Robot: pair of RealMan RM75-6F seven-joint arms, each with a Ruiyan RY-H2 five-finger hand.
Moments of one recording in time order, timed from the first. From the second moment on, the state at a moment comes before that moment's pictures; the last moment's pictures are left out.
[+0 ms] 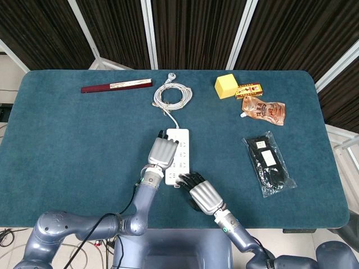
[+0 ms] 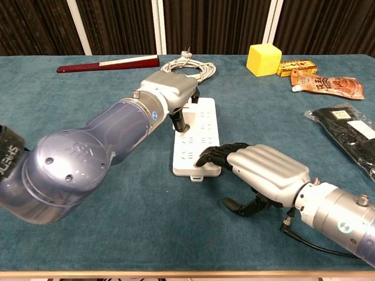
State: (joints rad) left arm -1.12 -2.01 -0.33 -1.22 0.62 1.11 0.96; right arm 0.54 -1.81 0.01 -1.35 -1.45 1.03 -0.30
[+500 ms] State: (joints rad) left arm -1.12 -2.00 -0.35 -1.22 0.63 1.10 0.95; right arm 0.54 -1.82 0.01 -1.34 -1.45 1.03 -0.30
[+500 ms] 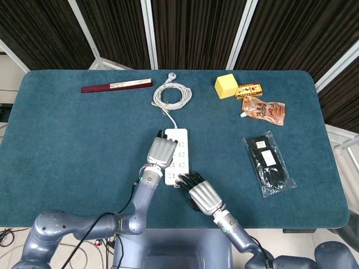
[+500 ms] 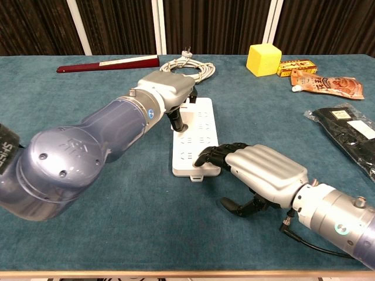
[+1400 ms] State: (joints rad) left arm -1.10 -2.02 -0.34 -1.19 0.66 1.10 0.93; right arm 0.53 -1.81 0.01 -1.34 -1.45 1.03 -0.29
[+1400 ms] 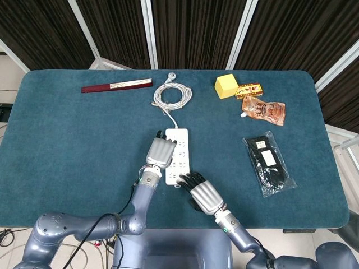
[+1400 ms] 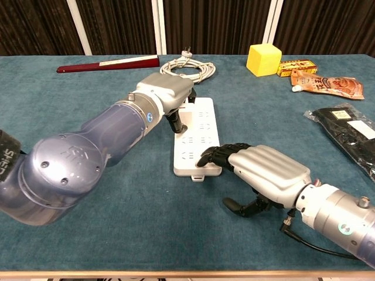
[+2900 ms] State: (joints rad) left arm -1.10 -2.03 -0.36 -1.16 0.67 1.09 0.93; right arm 0.53 -1.82 0.01 -1.33 -1.45 1.02 -0.30
